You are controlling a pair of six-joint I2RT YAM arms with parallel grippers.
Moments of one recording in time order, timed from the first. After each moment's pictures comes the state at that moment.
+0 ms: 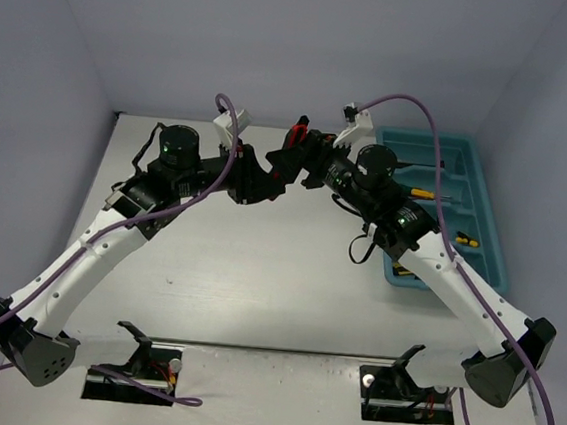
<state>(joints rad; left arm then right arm) -0.55 1.21 1.34 -0.33 0.55 -0.44 0.71 1.31 1.32 -0.05 -0.08 0.60</state>
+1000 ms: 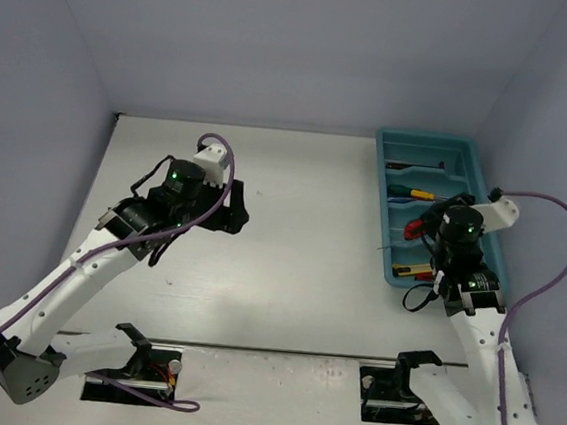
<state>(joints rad) -0.60 1.12 1.23 -0.67 0.01 -0.36 0.22 0.83 0.90 -0.41 0.50 0.69</state>
